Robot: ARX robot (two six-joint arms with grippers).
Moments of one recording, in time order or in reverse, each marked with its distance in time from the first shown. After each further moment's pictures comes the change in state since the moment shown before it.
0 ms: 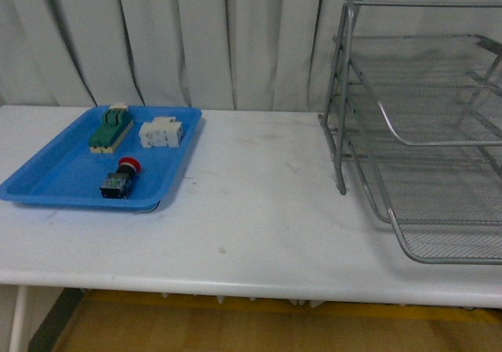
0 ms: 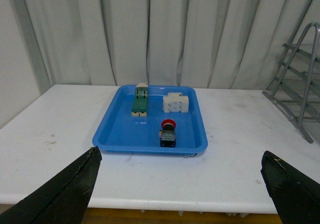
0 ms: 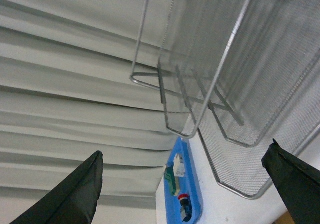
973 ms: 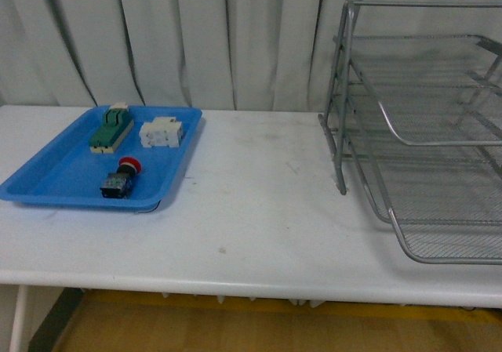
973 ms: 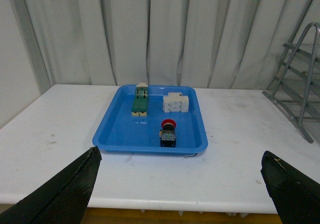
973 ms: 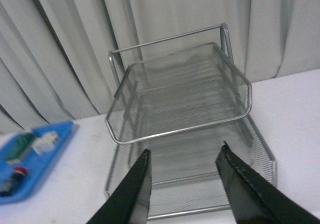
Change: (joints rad) left arm 0.000 0.000 0.000 0.000 0.000 0.000; right arm 0.106 -0.504 0.085 -0.526 0.180 -1.060
